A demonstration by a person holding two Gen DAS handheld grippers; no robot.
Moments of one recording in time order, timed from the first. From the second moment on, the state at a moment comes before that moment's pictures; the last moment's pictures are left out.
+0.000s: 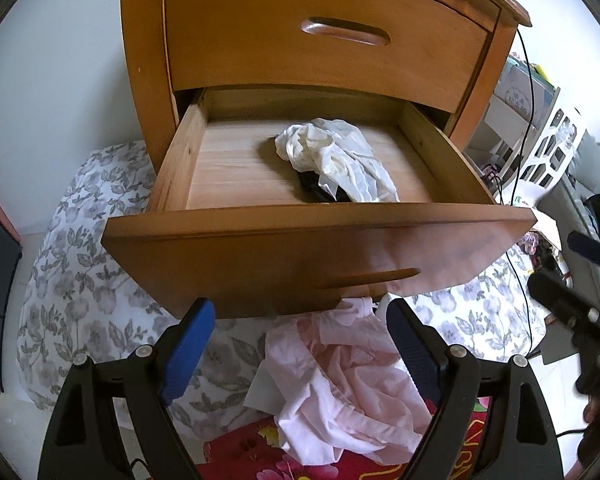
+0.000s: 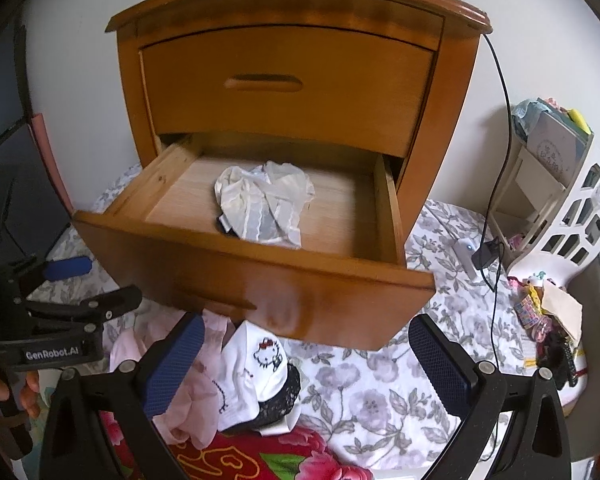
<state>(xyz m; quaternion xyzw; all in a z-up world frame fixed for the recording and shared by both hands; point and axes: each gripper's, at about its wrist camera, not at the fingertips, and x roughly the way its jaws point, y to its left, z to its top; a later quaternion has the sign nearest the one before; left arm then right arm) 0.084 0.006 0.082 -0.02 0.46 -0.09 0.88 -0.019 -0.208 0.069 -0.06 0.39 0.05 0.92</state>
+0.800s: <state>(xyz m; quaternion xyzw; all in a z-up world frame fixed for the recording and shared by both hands) 0.091 0.021 0.078 0.00 0.45 -0.08 0.89 0.116 -0.178 0.100 -0.04 0.44 0.14 0.89</state>
